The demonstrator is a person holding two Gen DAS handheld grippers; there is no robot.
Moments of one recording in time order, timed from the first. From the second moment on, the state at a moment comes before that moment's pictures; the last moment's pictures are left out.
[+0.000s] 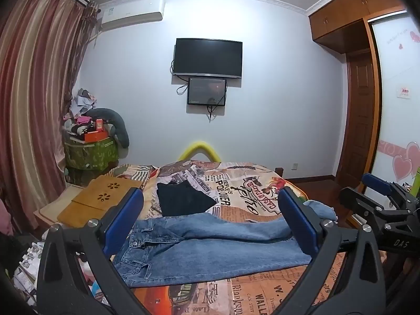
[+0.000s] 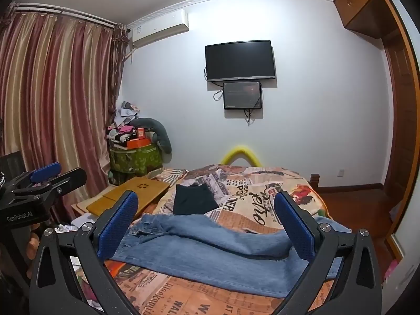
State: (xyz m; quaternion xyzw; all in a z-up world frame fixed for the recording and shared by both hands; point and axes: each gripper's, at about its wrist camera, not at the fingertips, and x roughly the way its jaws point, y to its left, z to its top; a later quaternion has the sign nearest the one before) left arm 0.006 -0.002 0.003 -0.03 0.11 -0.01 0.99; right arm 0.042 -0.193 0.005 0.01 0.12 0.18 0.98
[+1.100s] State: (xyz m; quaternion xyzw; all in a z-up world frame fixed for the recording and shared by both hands) left arm 0.006 -0.005 -0.003 -0.03 0.12 -0.01 0.99; right arm 0.039 -0.193 0.013 0.01 0.11 0.18 0.98
